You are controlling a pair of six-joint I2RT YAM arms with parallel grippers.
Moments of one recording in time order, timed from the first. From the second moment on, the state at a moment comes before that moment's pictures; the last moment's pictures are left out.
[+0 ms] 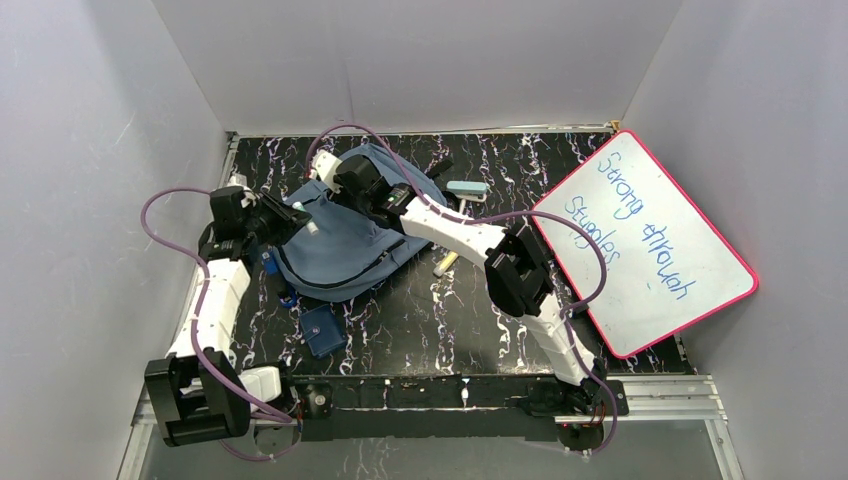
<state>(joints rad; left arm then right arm) 0.14 1.14 0.84 -0.33 0.35 -0.79 0.96 2.28 2.09 -0.34 0.28 -0.40</state>
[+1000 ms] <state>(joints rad) -0.06 1.43 0.71 0.29 0.26 -1.14 0.94 2.27 2.08 -0.35 0.09 -0.18</state>
